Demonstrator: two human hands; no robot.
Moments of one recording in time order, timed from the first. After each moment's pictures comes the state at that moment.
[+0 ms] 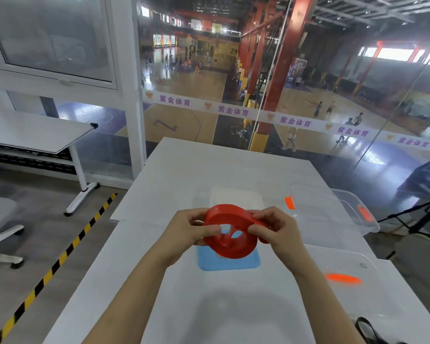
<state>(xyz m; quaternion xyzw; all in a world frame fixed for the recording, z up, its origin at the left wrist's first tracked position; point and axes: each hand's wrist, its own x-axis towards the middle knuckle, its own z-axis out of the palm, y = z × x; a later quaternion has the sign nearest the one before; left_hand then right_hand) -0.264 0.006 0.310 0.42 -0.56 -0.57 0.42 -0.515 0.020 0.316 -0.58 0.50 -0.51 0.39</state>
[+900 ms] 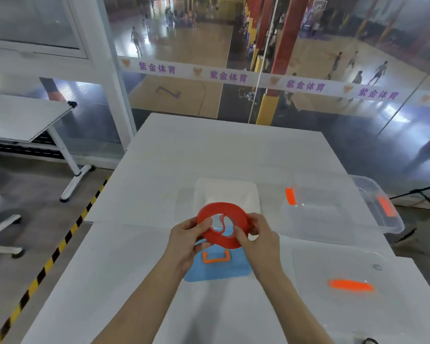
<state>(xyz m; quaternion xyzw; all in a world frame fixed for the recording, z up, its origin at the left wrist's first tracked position) -0.386 -0.132 0.230 0.51 -0.24 -0.68 0.47 -0.572 -0.111 0.218 -0.53 0.66 -0.45 0.28</state>
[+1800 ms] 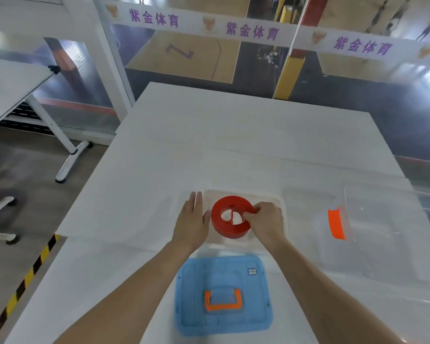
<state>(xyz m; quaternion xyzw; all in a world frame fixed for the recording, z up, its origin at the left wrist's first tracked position) -0.384 -0.385 0.055 0.68 -0.67 -0.29 0.12 -0.595 -0.396 0.095 -0.49 0.78 -0.21 0.33</state>
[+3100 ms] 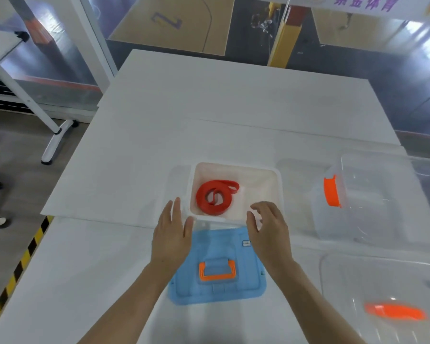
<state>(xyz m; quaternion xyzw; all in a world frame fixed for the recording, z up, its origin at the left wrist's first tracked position) -0.368 -0.296 0.016 0.72 -0.61 -0.27 0.16 -0.612 -0.294 0.056 -0.62 0.69 -0.32 0.18</state>
